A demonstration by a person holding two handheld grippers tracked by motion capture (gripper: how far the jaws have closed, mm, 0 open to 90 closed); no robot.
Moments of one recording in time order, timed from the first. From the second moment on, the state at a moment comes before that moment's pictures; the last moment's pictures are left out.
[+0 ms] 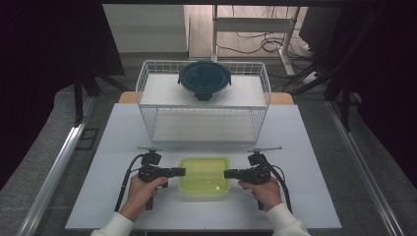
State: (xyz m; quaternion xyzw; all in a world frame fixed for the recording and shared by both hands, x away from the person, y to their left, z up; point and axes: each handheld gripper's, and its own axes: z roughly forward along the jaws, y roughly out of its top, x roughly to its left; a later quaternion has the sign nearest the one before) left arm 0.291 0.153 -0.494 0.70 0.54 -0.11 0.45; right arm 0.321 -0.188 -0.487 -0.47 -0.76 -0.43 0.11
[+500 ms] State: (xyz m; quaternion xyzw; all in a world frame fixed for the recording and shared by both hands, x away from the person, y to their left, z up) left arm 0.283 0.155 -0.477 0.71 0.53 -0.08 0.47; right arm 0.314 -0.187 -0.471 -0.45 -0.77 -0.45 0.09
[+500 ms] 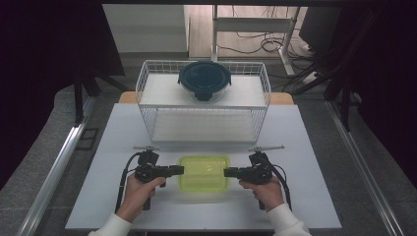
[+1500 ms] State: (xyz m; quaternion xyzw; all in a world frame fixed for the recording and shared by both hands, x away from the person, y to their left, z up) left arm 0.272 0.160 -0.451 0.70 0.51 -0.06 0.50; right arm 0.303 -0.187 -0.439 -0.41 -0.77 -0.48 0.06
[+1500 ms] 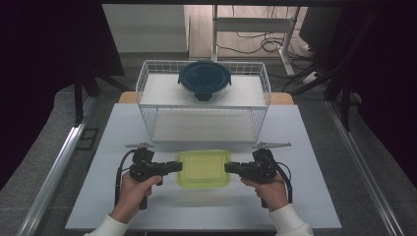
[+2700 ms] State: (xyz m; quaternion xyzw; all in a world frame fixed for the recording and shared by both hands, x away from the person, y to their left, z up) left arm 0.283 0.163 -0.392 0.71 0.48 -0.03 0.52; right arm 0.309 -0.185 -0.380 -0.37 -0.77 -0.52 0.00
